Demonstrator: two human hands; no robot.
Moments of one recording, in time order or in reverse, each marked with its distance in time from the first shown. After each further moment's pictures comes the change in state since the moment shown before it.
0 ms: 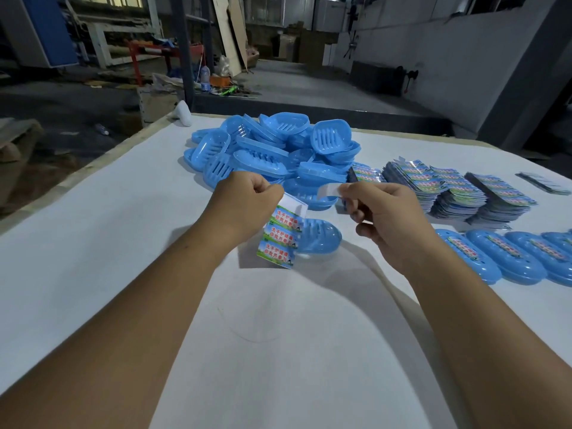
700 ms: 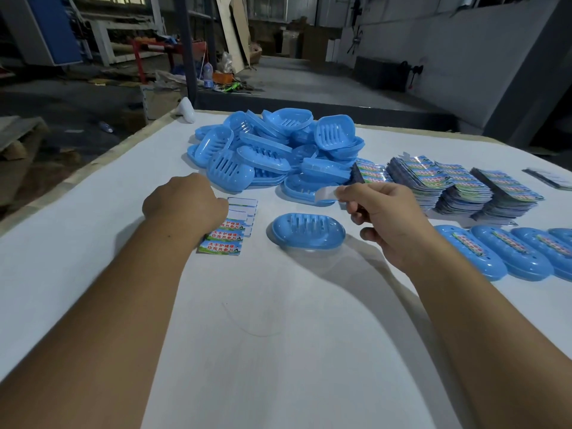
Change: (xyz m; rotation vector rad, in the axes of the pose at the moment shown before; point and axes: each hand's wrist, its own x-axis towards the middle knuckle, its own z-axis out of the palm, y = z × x) left_hand 0.014 -0.028 -0.043 0.925 0.062 -0.294; right_hand 0.001 0.005 0.002 -0.077 0.009 0.045
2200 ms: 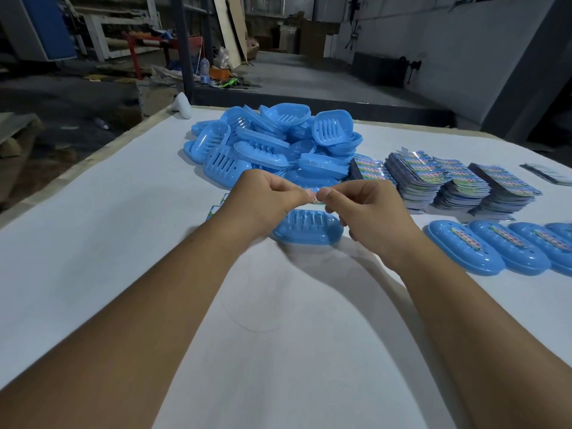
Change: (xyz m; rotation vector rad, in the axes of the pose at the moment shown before) left_hand -0.055 0.056 -0.007 -1.166 -0.337 0.306; right_hand 0.001 0.013 0.009 -0.292 -0.021 -0.263
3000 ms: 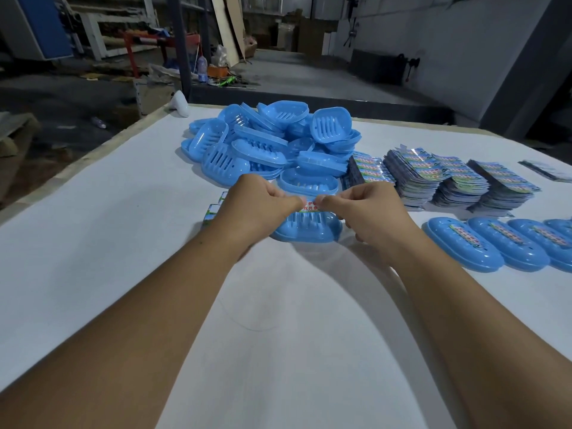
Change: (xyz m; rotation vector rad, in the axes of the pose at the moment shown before) left_hand 0.014 -0.020 0.004 0.127 0.084 -0.061; right_hand 0.004 0.006 0.000 0.027 0.064 0.209
